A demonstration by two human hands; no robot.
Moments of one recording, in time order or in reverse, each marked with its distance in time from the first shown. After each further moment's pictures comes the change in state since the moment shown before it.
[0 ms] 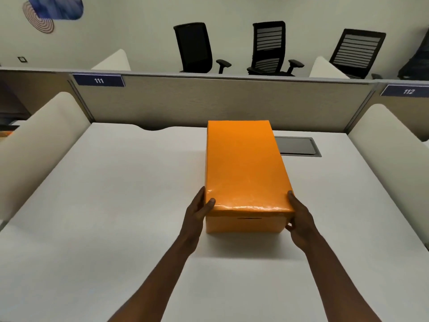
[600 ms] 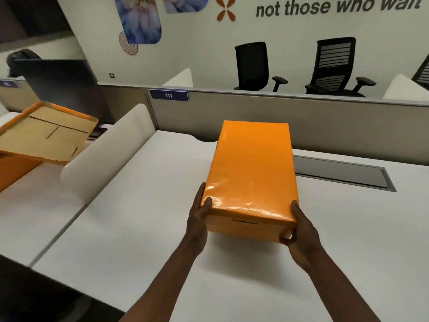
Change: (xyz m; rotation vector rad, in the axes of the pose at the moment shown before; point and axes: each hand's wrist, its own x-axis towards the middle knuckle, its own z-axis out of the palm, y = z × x) left_hand -0.011 0.031 -0.092 -0.207 0.333 0.160; right_hand -0.018 0.011 0.127 0.095 -0.277 0.056
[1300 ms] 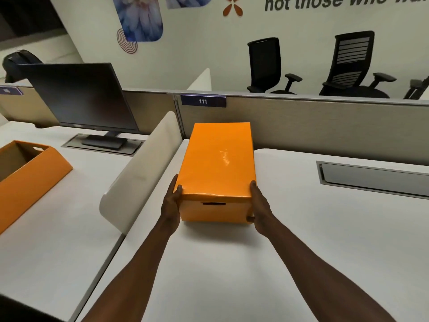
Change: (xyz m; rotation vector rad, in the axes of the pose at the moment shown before) left_hand 0.192 0.080 -0.276 0.014 0.074 -0.047; right_hand 0.106 0.089 0.322 -0.308 -0.119 0.010
